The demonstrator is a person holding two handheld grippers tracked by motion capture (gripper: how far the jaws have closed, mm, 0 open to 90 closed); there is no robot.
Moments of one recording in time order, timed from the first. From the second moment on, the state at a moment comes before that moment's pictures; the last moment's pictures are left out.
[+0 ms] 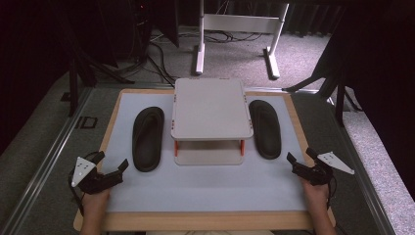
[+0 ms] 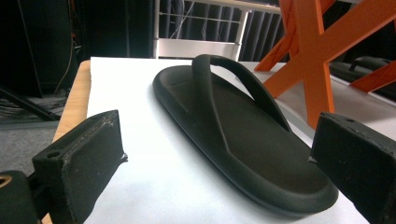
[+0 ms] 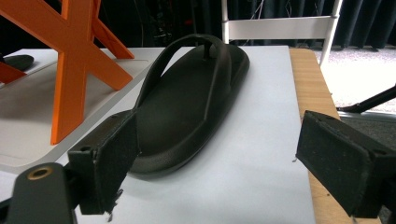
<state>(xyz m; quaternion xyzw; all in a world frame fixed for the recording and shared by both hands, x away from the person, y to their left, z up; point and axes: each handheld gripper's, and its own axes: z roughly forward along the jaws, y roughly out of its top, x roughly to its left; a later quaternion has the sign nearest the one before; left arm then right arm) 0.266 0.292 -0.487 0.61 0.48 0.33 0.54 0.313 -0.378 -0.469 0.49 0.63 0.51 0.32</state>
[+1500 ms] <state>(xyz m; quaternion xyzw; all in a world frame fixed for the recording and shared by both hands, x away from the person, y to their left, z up) 0.324 0.279 -0.411 0.75 0.52 0.16 0.36 0.314 -0.374 -0.469 0.49 0.64 0.50 0.31</state>
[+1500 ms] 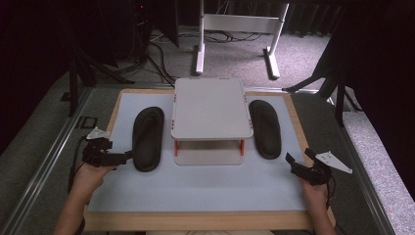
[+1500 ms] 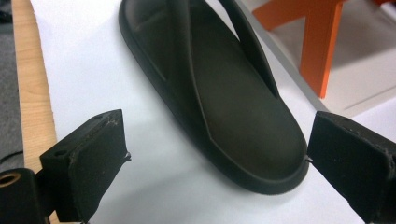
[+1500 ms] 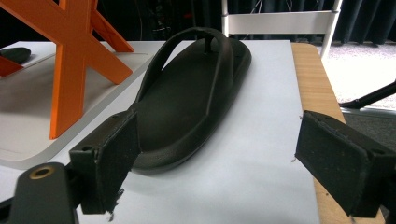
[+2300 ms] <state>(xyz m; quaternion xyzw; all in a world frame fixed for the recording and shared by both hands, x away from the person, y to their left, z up) 0.372 0.260 -0.384 0.82 0.52 0.08 0.23 0.314 -0.375 -0.469 0.50 0.64 0.50 0.31</state>
